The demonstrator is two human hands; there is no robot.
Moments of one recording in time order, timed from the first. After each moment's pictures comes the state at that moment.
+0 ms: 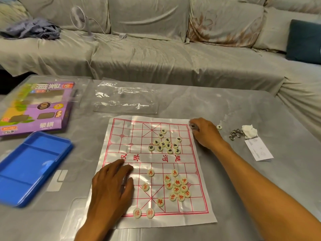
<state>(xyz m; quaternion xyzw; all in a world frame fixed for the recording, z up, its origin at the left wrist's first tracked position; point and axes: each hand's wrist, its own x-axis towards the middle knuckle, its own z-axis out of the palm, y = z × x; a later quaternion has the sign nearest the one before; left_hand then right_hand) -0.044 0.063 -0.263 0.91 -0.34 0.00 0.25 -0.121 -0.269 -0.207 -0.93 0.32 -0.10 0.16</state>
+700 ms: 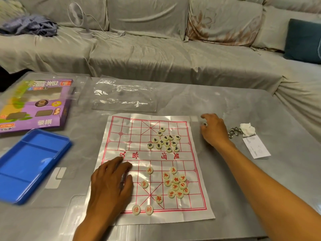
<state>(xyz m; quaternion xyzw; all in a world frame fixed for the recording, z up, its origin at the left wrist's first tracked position) -0.045 0.063 -0.259 0.90 -0.34 0.01 0.26 -0.137 -0.286 -0.214 -0.89 0.41 -0.15 0.13</state>
